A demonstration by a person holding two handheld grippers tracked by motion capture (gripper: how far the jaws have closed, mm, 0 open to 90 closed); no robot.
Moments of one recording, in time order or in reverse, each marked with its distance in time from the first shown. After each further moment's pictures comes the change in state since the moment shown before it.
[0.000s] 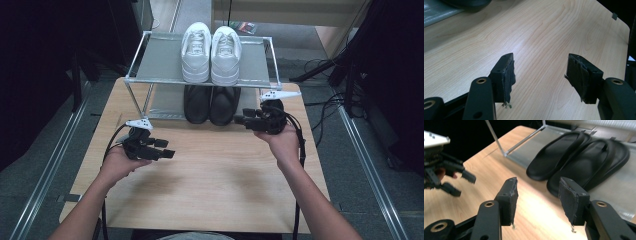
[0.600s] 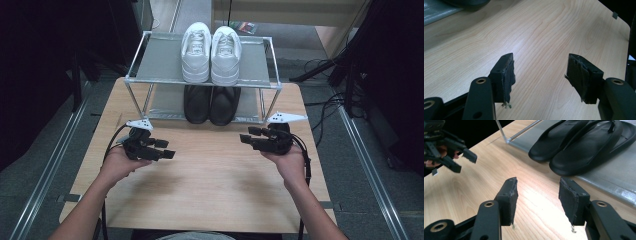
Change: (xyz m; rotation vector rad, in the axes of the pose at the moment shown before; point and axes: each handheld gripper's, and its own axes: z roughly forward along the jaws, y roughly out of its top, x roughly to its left) left arm -0.001 -0.001 0.001 0.009 -0.001 0.000; right arm -0.007 -0.059 -0.010 -0.017 0.032 -0.018
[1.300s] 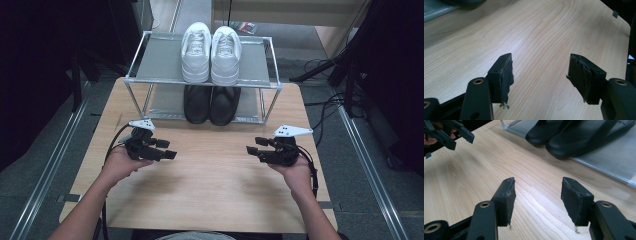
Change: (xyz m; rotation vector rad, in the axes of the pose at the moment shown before) left arm 0.002 0.002 0.007 0.011 -0.005 -0.011; right arm -0.010 -0.036 -0.009 0.020 -0.013 -0.033
